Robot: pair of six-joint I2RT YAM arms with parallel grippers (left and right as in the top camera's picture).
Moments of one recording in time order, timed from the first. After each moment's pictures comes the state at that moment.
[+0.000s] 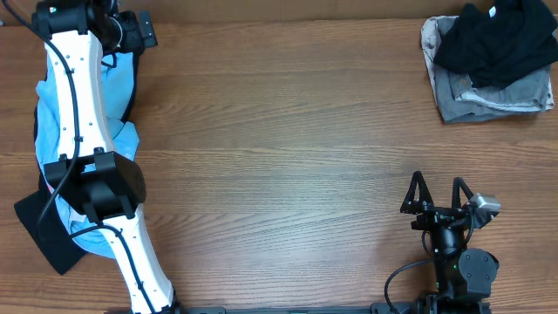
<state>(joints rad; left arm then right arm) 0.18 2.34 2.55 -1.22 0.12 -0.11 -0.10 0.01 0.02 -0.02 -0.08 0.38</state>
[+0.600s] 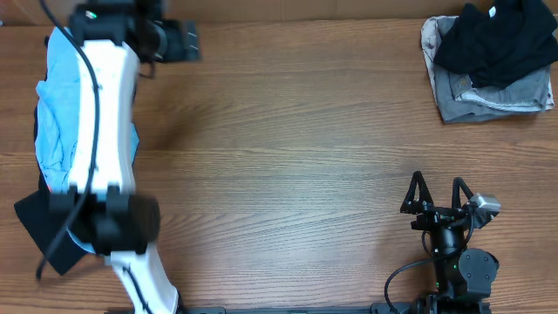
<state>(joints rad) -0.06 1.96 2.17 -1.21 0.12 -0.11 -0.10 0.01 0.02 -0.03 -0.08 0.38</state>
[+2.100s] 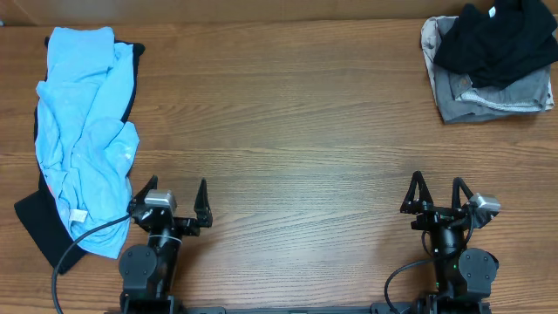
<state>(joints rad) -0.01 0.19 0.01 0.05 0.10 -0.10 -0.10 0.01 0.02 -0.03 -0.08 0.38</state>
